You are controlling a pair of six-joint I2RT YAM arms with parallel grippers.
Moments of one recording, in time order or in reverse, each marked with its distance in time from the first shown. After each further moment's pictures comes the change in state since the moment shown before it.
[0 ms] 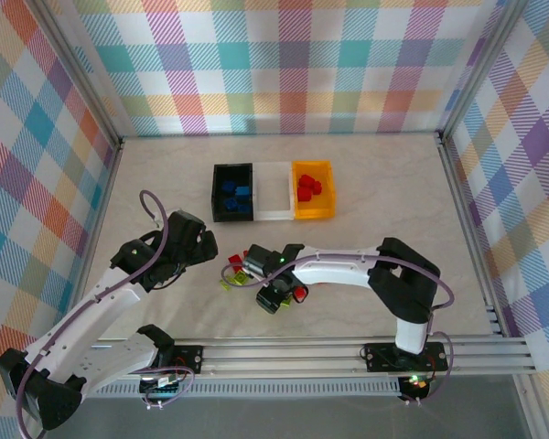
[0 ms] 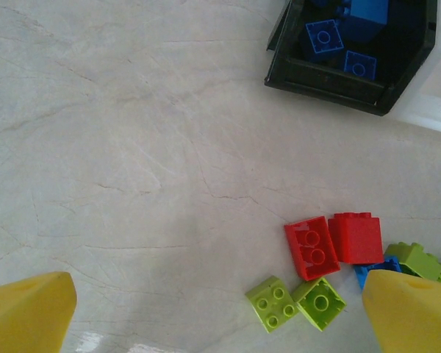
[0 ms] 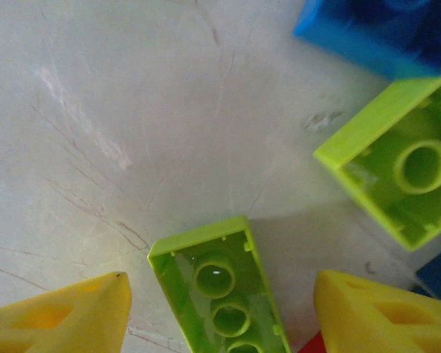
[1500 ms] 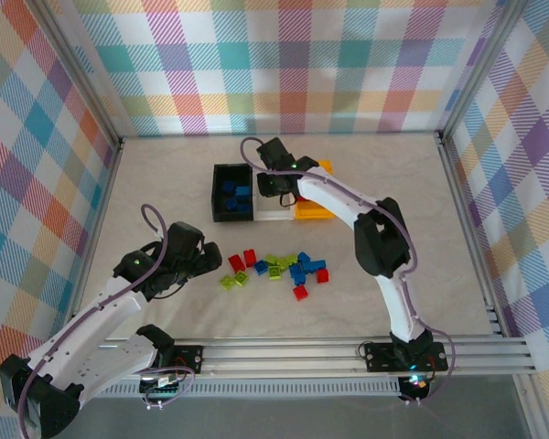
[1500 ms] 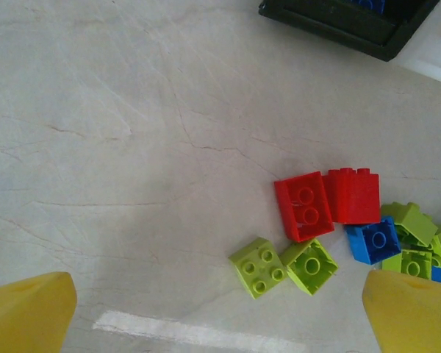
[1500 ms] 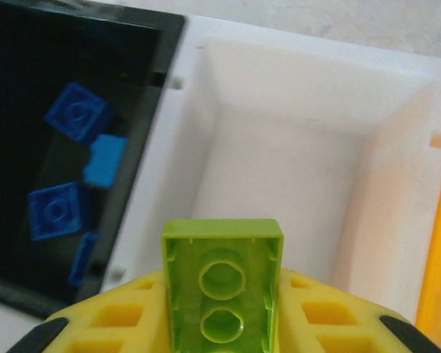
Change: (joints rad) left arm 0.017 -0.055 -0.143 0.075 0.144 -0.053; right arm -0.462 0.388 0.797 0.045 0.083 0.177
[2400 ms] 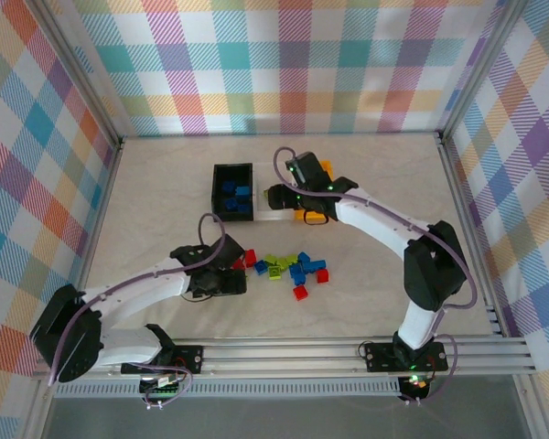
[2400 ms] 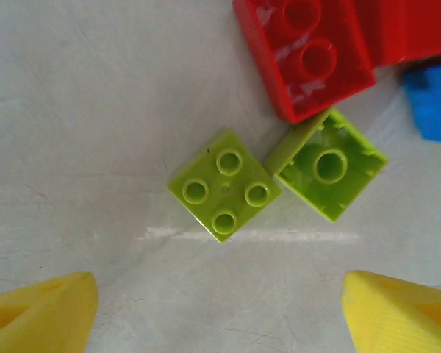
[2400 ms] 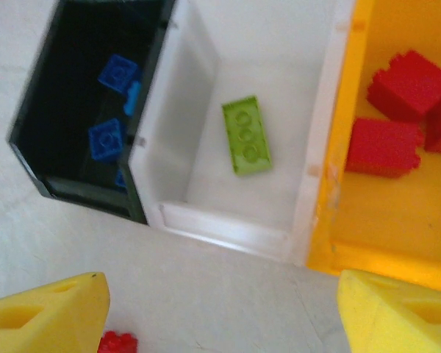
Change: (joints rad) left arm -0.220 0.366 -0.062 0.106 0.127 -0.017; right arm -0.015 -0.479 -0.582 0.211 -0.090 0.096
